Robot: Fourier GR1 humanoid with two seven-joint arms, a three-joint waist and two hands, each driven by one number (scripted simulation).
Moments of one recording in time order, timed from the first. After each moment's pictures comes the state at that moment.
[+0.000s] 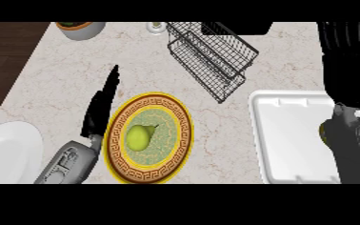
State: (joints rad) left arm -0.28 0.29 -0.35 -1.29 0.12 0.39 0.04; right arm -0.40 -0.33 -0.05 -1.58 -0.37 -0.13 -0.13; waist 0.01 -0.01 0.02
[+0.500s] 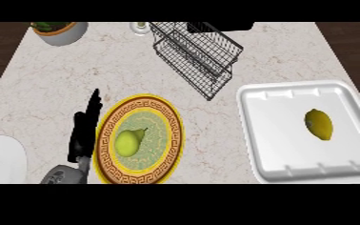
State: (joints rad) left arm -0.10 0.29 -0.29 -1.28 0.16 0.45 0.04; right arm -0.11 -0.51 -0.43 -1.39 -0.28 -0.37 -0.10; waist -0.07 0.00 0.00
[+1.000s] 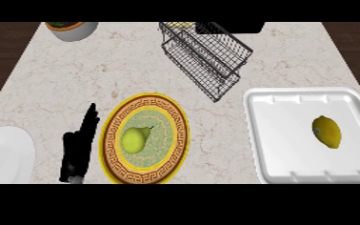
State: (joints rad) left arm 0.04 0.29 -0.28 -1.37 0.18 0.40 0.00; right arm 0.22 -0.42 -0.62 -1.54 -0.35 -0.39 -0.11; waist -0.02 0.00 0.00
